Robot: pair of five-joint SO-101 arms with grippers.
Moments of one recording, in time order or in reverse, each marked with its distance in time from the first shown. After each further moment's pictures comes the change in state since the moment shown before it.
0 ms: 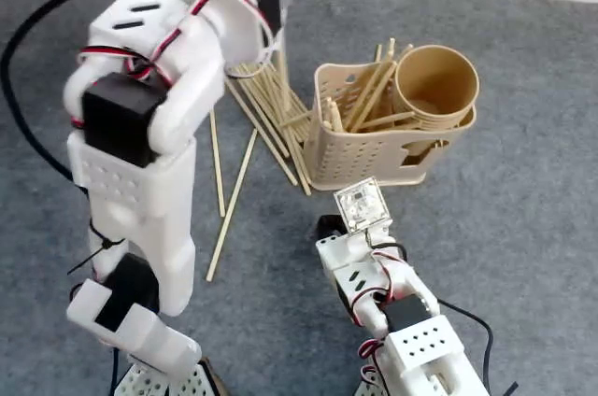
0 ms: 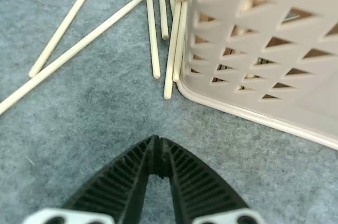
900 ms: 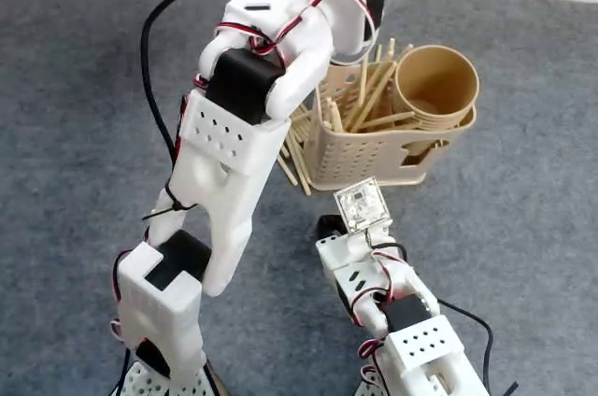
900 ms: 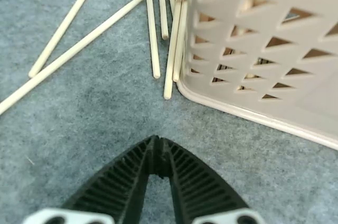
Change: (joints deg) left arm 8.0 14.5 0.0 -10.5 0.4; right arm 0.0 0.0 0.0 0.0 0.0
